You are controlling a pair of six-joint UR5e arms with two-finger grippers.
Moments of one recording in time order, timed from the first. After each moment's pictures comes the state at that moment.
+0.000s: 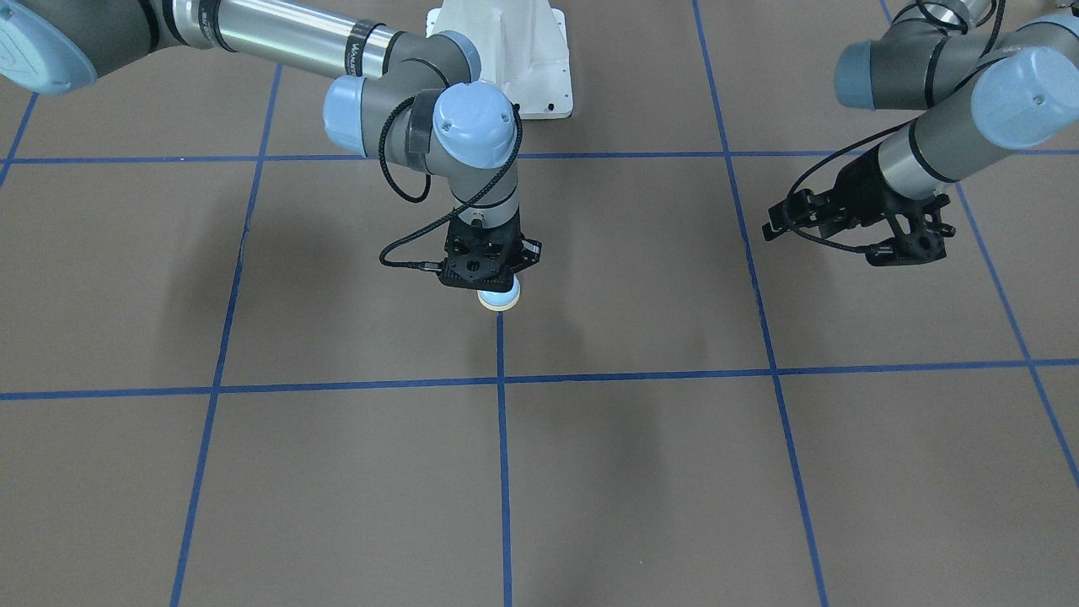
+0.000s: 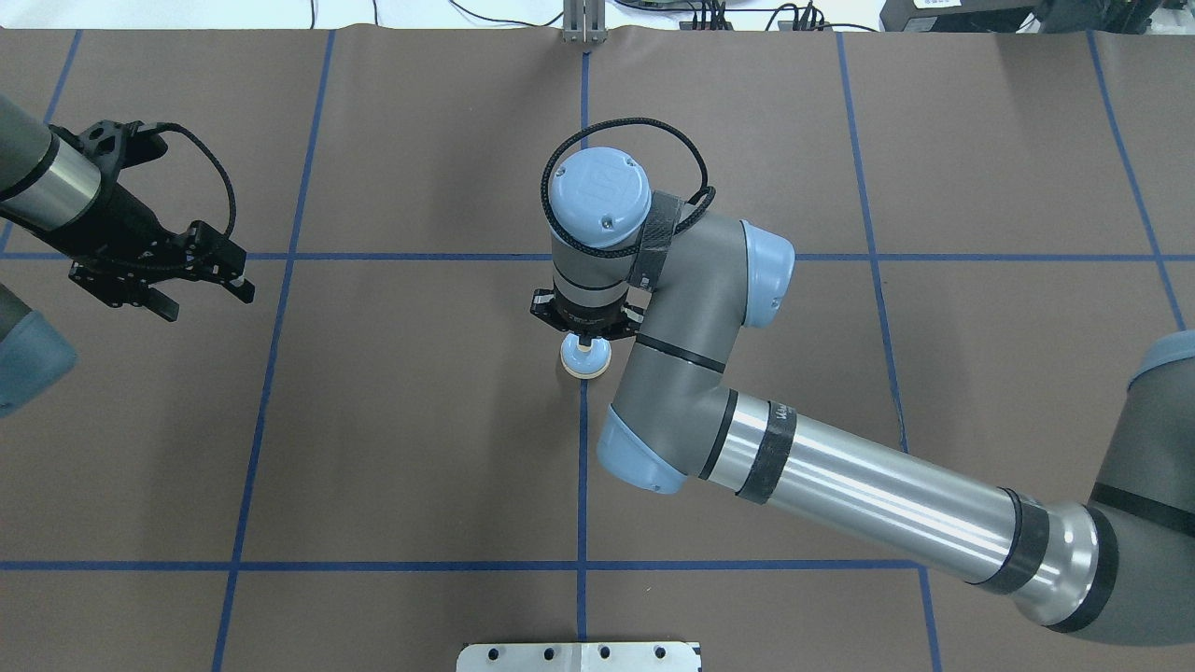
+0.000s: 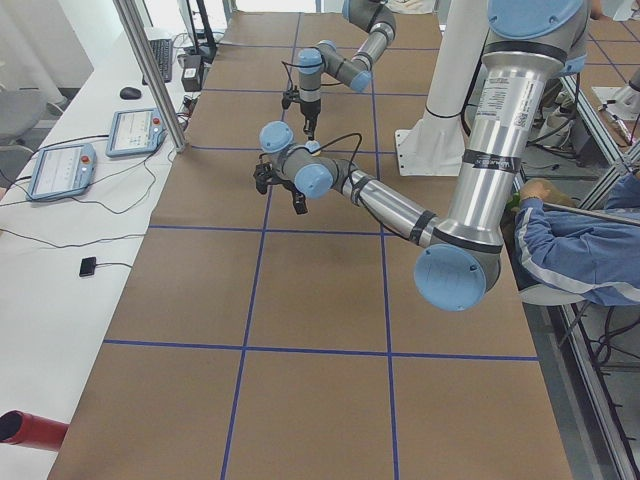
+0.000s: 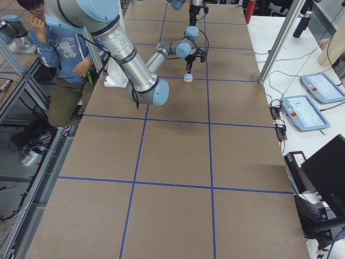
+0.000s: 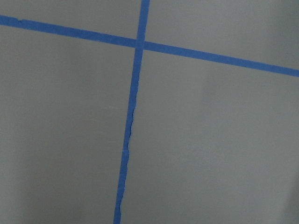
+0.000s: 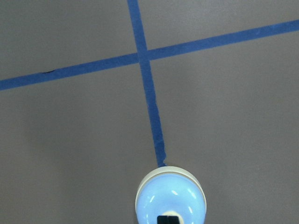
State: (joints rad) left arm -0.98 -1.78 -1.82 -1.75 -2.46 -0.97; right arm 0.53 -0.70 1.40 -1.52 1.92 1.39
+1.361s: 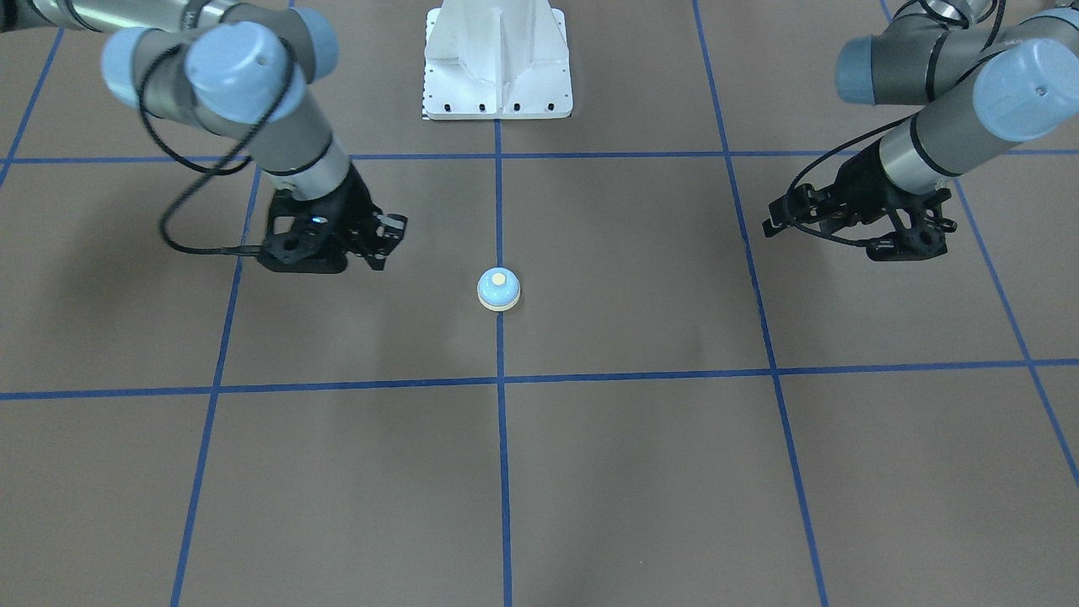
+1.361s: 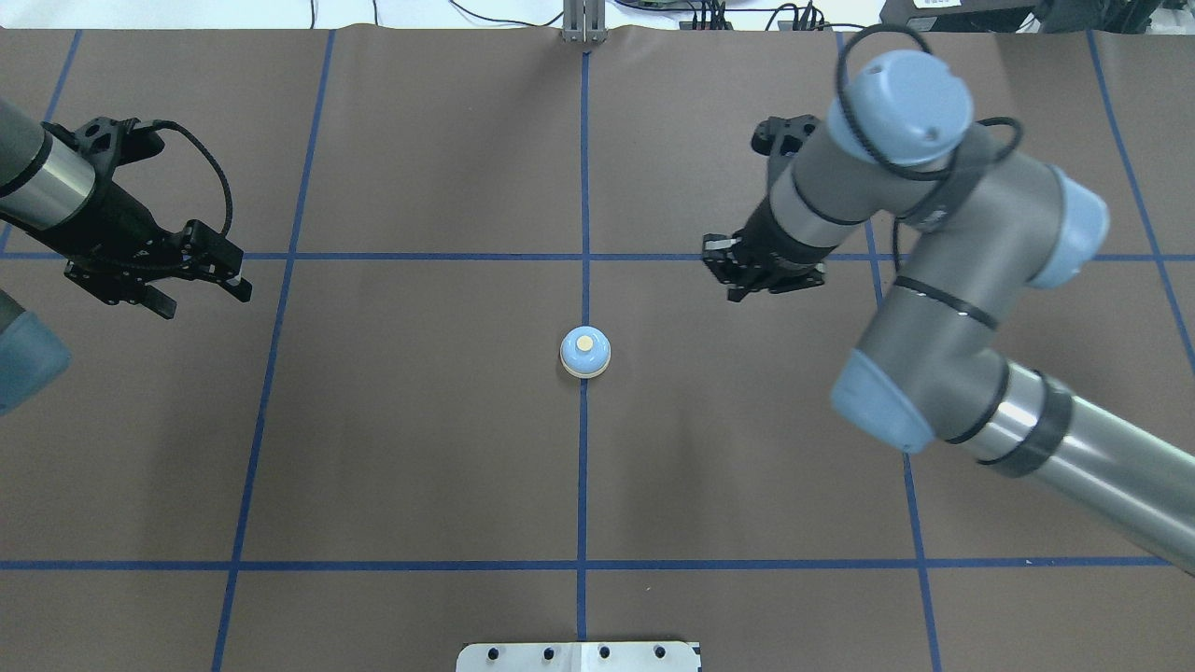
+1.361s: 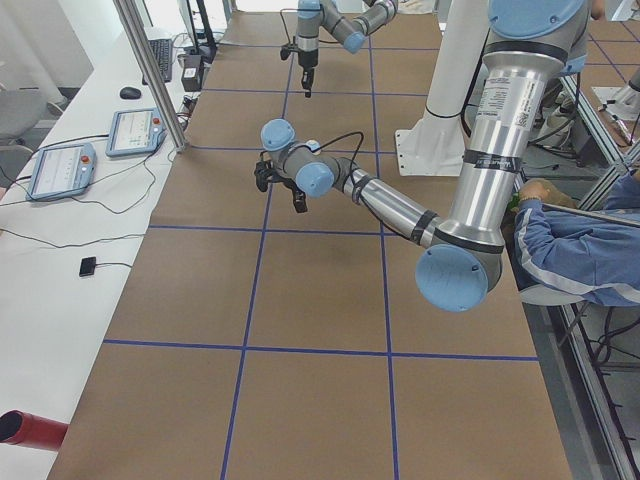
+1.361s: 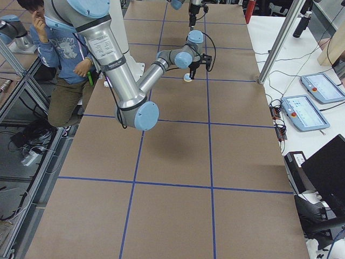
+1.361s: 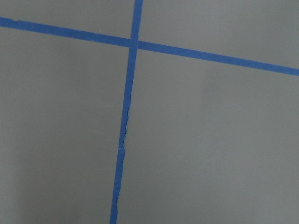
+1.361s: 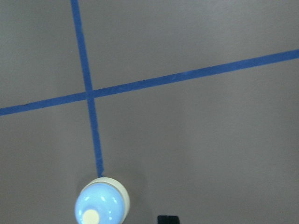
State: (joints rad) left arm -0.99 -1.77 -1.84 -1.75 -2.46 -0.93; right arm 0.77 -1.11 1.85 -1.52 2.13 1.18
